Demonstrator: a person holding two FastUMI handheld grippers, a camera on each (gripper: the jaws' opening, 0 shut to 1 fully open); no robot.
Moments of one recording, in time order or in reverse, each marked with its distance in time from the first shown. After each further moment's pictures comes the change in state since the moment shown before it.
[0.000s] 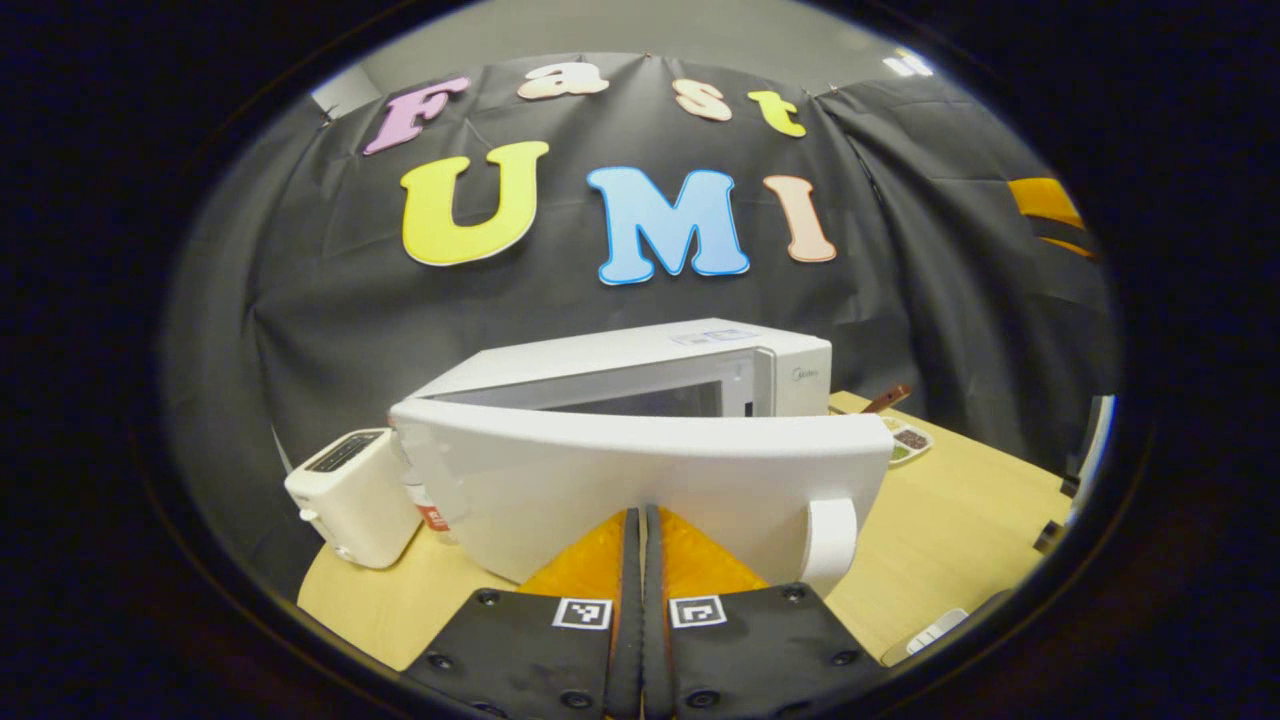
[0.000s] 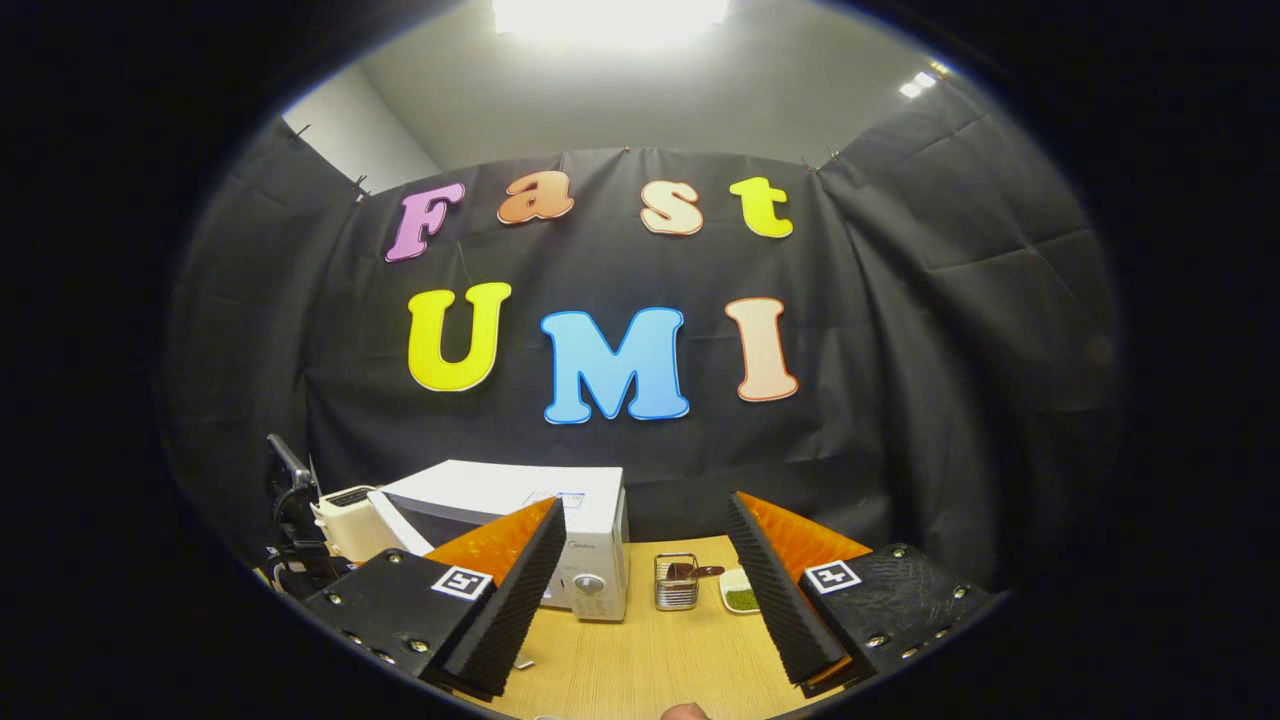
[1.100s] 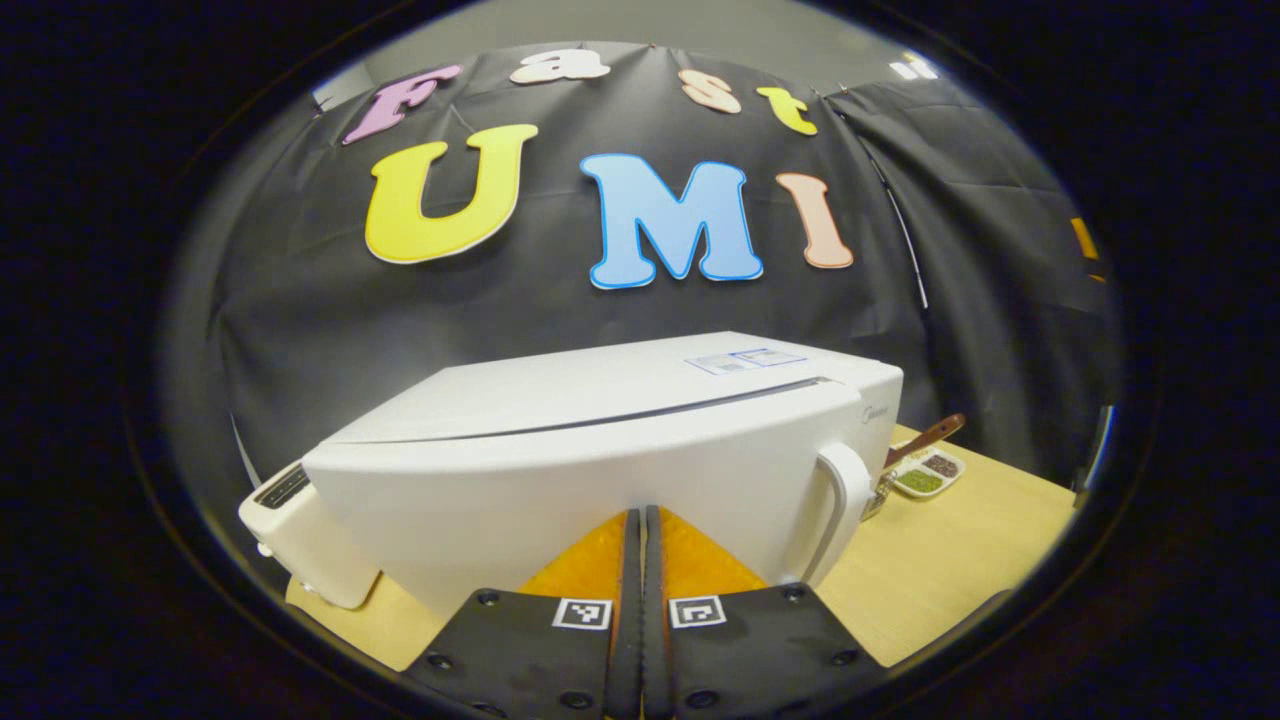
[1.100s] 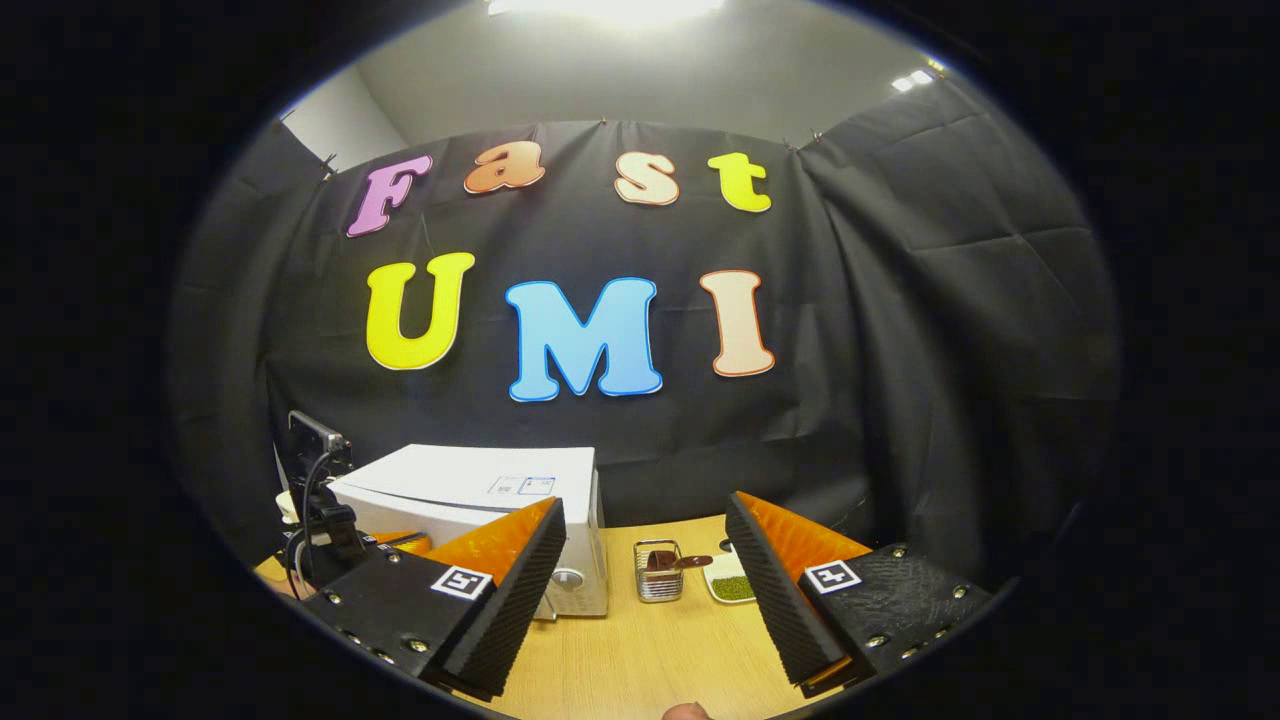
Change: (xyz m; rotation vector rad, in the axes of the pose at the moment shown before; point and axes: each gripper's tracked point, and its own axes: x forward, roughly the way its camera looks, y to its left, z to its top) left arm 0.103 0.020 0.023 -0.021 -0.030 -0.008; right arm 0.032 -0.001 -0.026 0.011 0.071 -0.089
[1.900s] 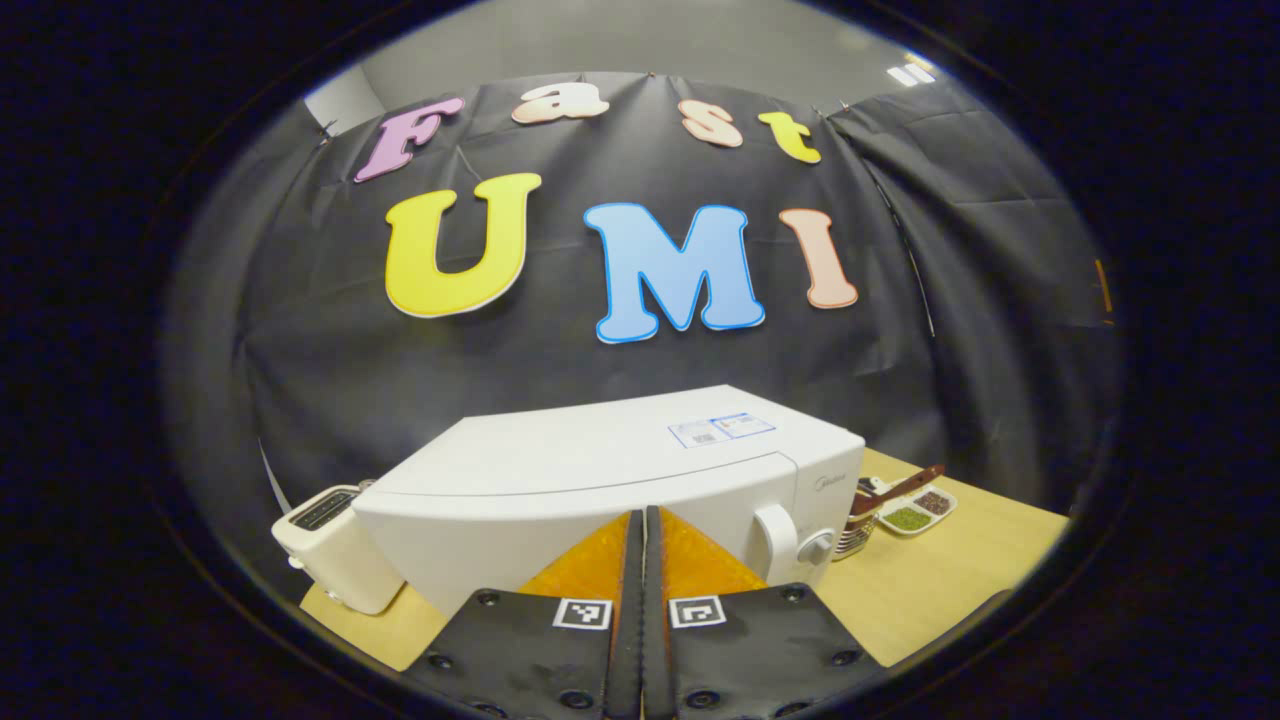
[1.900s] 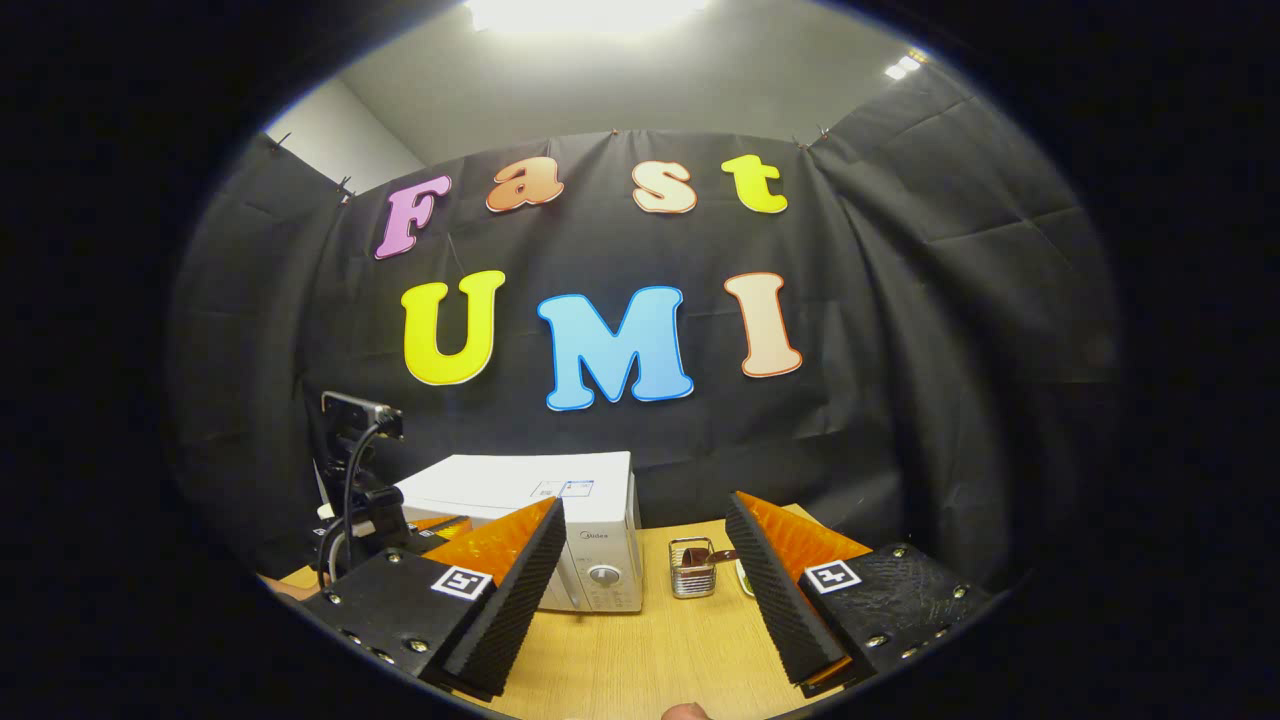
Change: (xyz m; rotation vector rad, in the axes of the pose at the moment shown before) left arm -0.053 -0.034 0.070 0.009 -0.109 0.062; right arm -0.030 -0.002 0.011 0.041 -0.021 0.117
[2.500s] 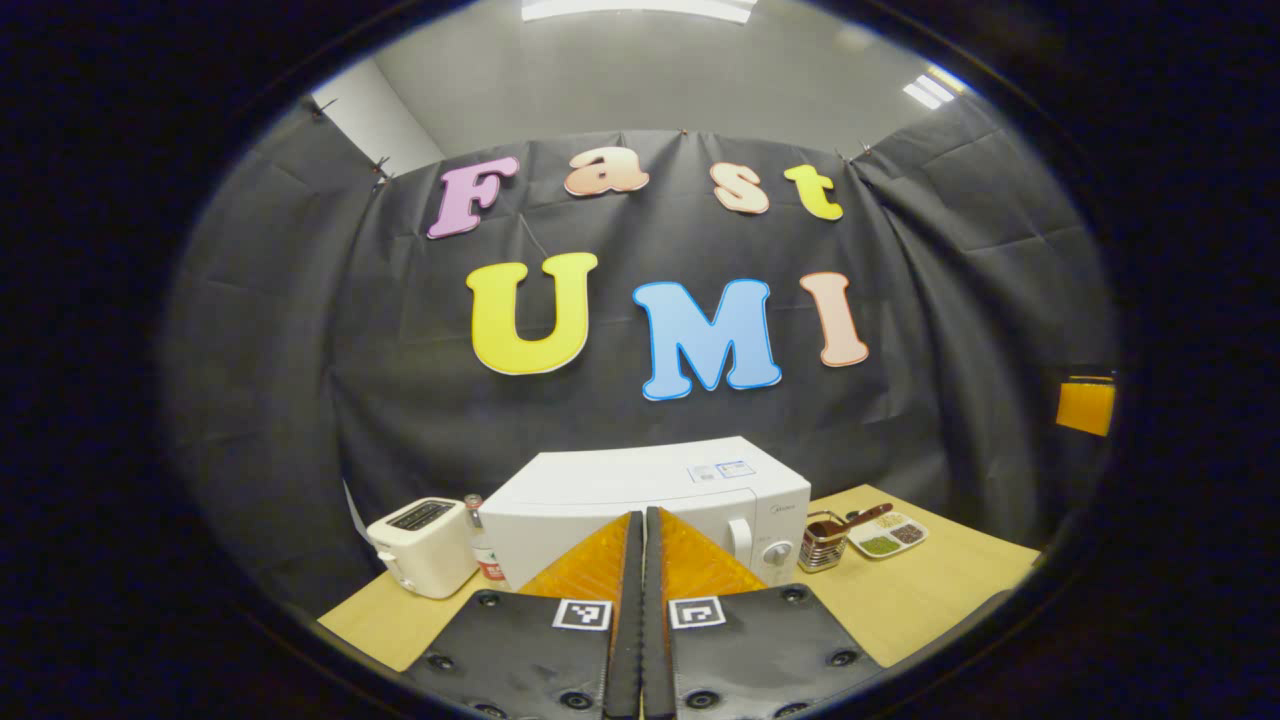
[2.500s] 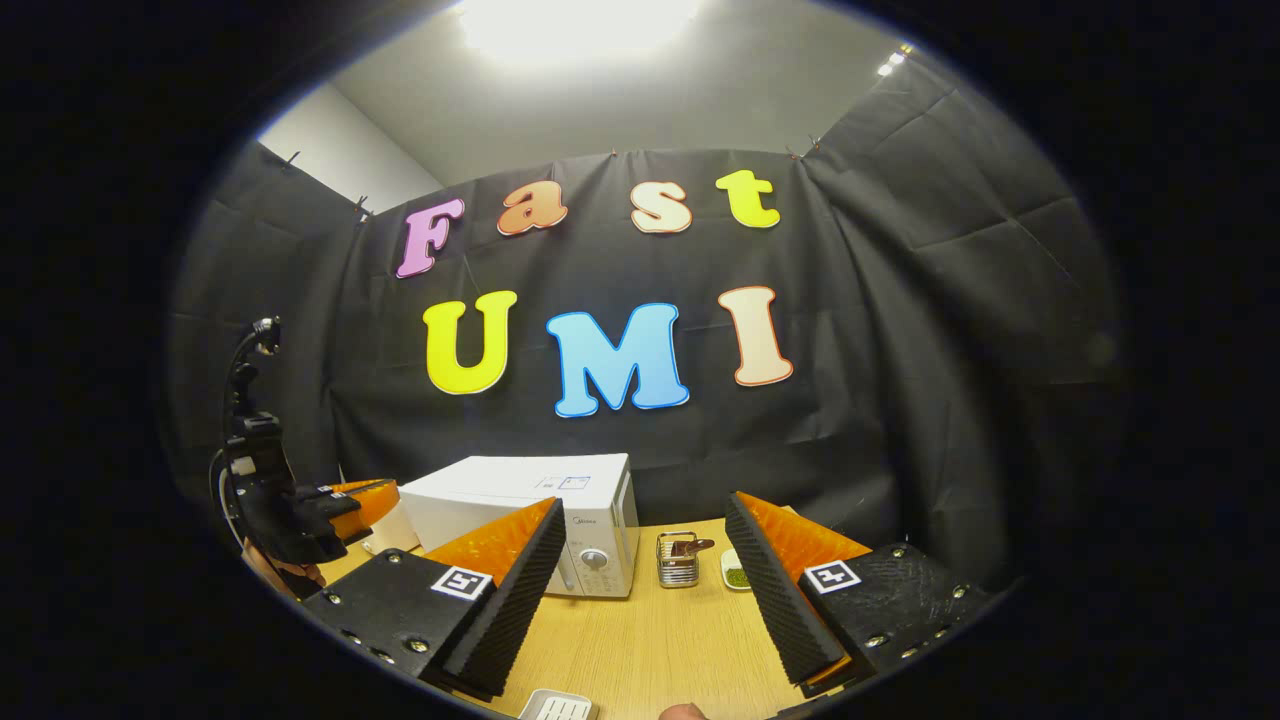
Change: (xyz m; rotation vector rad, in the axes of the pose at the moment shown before) left arm -0.171 0.000 0.062 -0.018 -0.095 0.172; right arm -0.070 -0.035 0.002 0.004 -0.031 0.077
